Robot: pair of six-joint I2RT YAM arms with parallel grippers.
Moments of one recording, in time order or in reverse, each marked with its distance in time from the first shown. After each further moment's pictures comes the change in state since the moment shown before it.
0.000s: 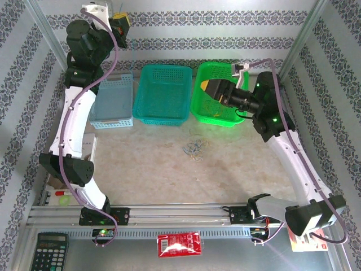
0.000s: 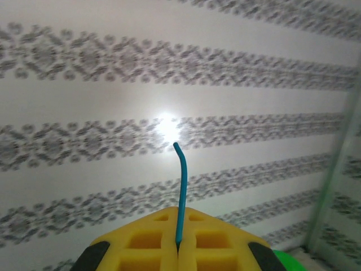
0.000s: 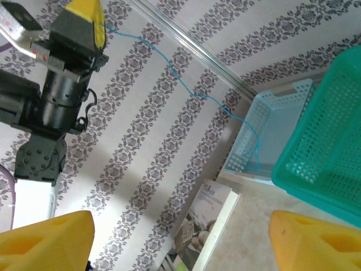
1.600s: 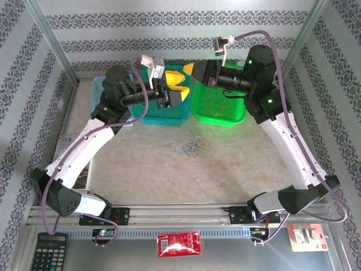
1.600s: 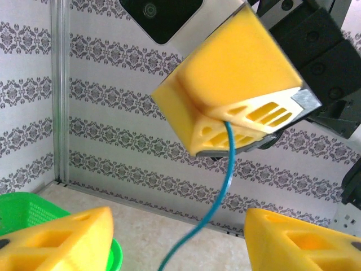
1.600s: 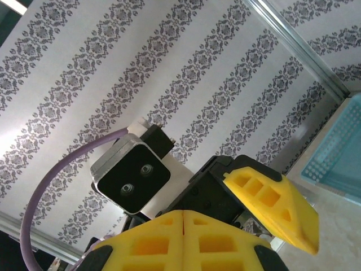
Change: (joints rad) left arm -0.369 -0.302 -0.610 0.284 0.575 -0.161; right arm 0.173 0.217 0.465 -0.065 -0.084 0.087
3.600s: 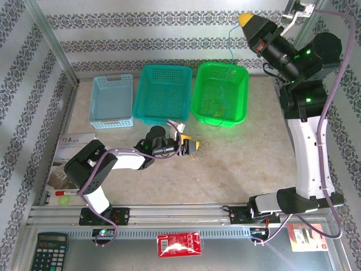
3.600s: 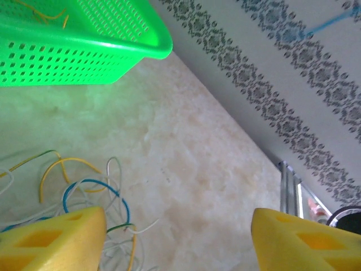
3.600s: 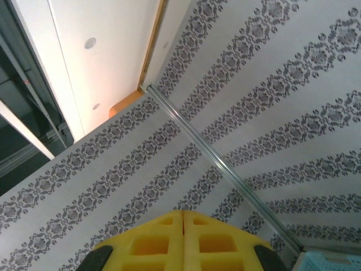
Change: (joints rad) left arm -0.212 0.287 -0.761 0.653 -0.352 -0.296; right arm -0.298 -0.034 0.207 0.107 0.211 0.133
